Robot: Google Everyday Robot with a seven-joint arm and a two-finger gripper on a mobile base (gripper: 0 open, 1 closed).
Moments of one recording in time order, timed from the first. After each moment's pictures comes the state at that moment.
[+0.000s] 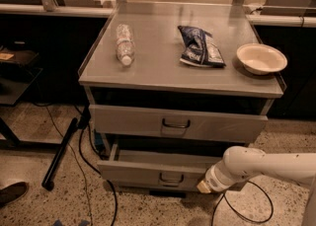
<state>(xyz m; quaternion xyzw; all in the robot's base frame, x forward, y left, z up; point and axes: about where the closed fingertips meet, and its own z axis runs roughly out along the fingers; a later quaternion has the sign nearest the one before) 0.474 -0.181 0.411 -0.34 0.92 0.14 0.12</state>
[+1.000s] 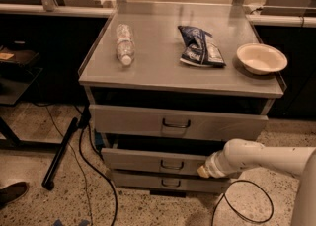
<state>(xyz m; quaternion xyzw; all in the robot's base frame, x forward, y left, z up) 0.531 -0.189 0.414 -0.30 0.93 0.13 0.17</state>
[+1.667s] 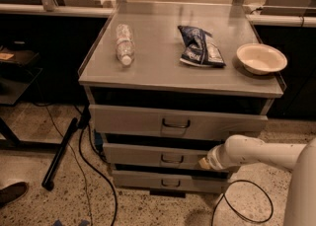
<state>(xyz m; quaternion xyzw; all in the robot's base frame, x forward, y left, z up) 0.577 -0.204 0.413 -0.27 0.93 0.11 0.21</state>
